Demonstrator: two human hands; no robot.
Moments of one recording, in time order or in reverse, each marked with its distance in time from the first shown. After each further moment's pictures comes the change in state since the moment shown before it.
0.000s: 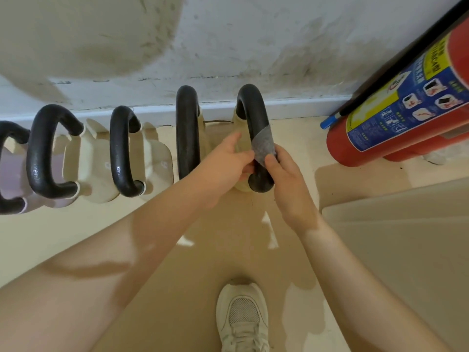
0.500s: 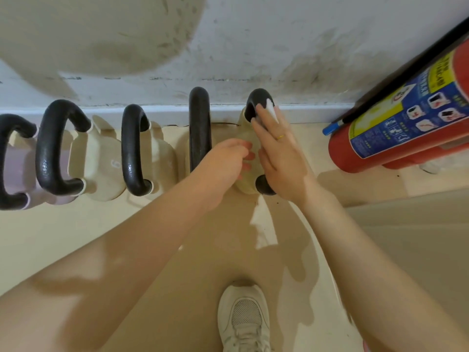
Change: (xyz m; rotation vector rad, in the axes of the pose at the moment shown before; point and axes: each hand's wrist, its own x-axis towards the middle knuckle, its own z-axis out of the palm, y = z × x) left_hand -0.006 0.003 -0.015 -0.114 0.090 -0.041; right_hand 0.043 -0.010 0.002 -0.919 -0.060 -0.554
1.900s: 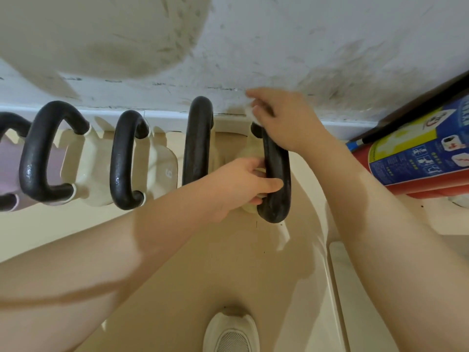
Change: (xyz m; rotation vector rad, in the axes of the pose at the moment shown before) left_hand 0.027 0.006 0.011 0.134 -0.238 -0.038; right_hand 0.101 0.013 -0.024 -0.005 -0.124 0.024
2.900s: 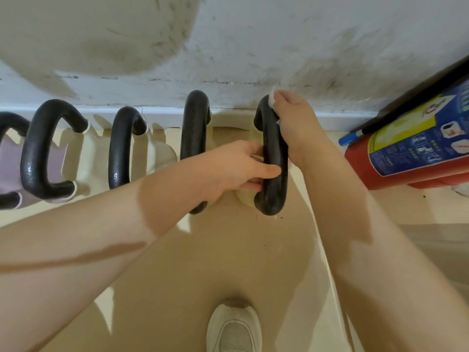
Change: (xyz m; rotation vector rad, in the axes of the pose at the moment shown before) left_hand 0.009 0.010 -0.007 0.039 -0.056 -0.026; right_hand -0.025 -0.020 -0.003 0.787 0.155 0.622
